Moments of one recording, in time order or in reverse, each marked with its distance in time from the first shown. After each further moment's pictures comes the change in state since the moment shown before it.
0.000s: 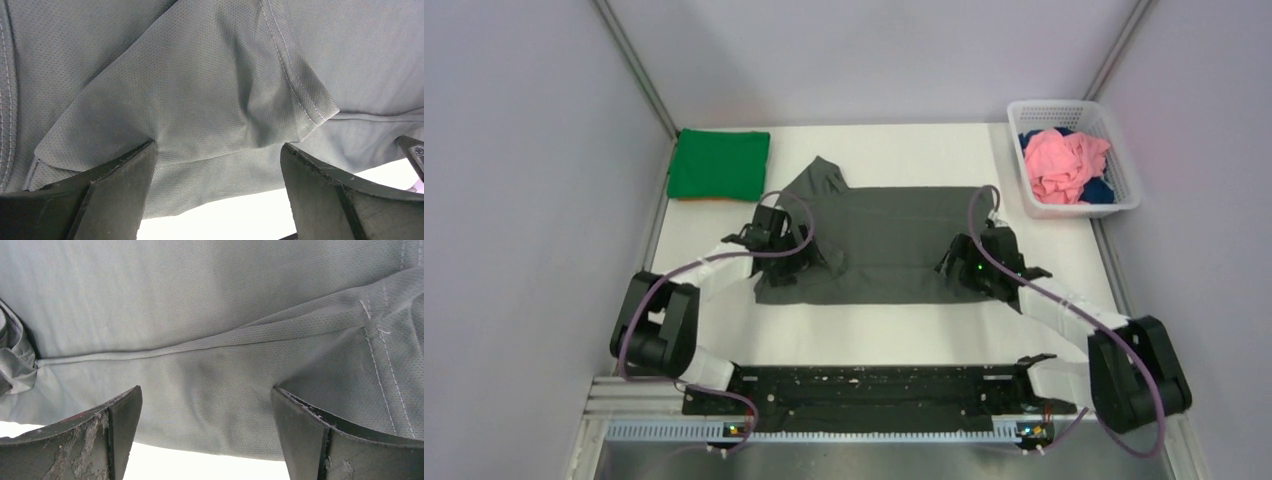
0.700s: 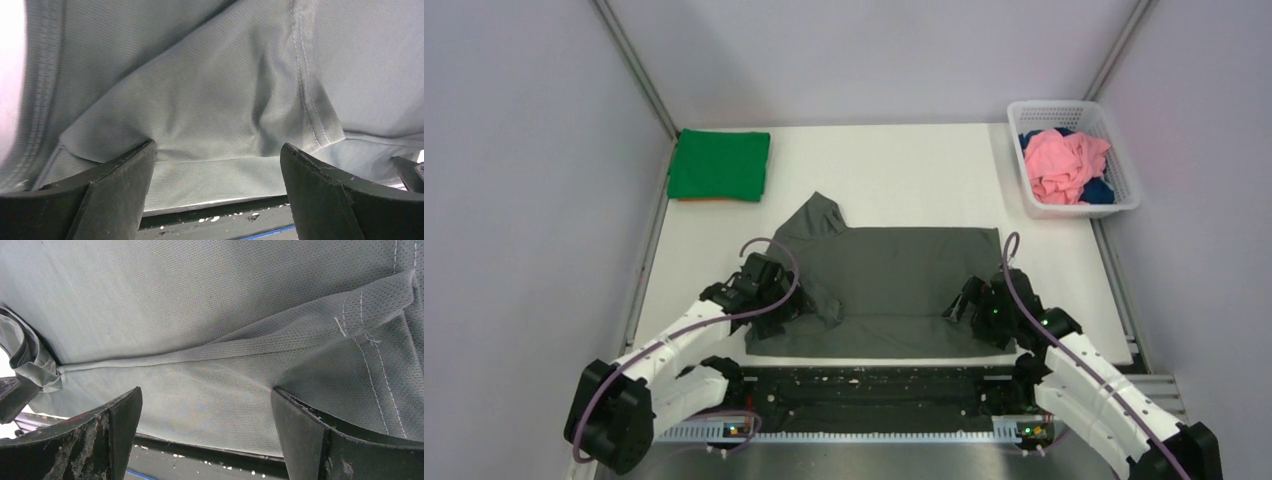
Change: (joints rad) left arm -0.147 -0.507 -0.323 -0.234 -0.102 -0.223; right arm 0.132 -0.562 -0.178 -0.524 -0.022 0.262
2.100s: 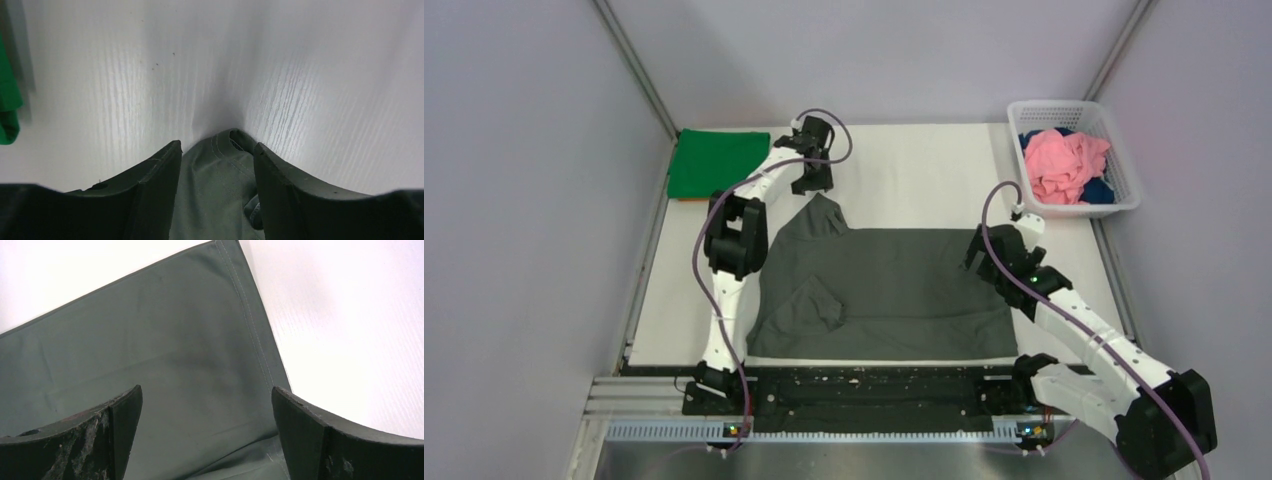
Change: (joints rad) left arm 0.127 1.292 1.536 -0.216 -0.317 0.477; right arm 0.002 0.266 0.289 0.121 0.556 -0.227
